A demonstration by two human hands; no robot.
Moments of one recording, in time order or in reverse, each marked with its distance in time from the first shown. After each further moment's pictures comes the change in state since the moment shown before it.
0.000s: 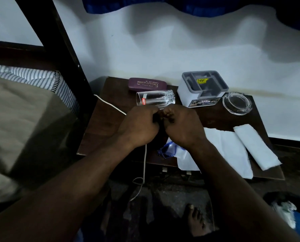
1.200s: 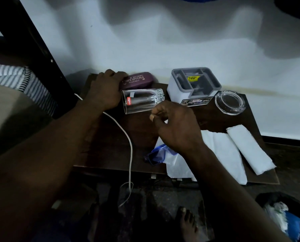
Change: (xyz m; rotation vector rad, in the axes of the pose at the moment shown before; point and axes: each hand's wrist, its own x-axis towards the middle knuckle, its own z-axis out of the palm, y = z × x) left_hand 0.107 -0.097 -0.013 0.321 0.053 -0.098; right_hand 0.004 0.013 -0.003 0.096 0.071 0.005
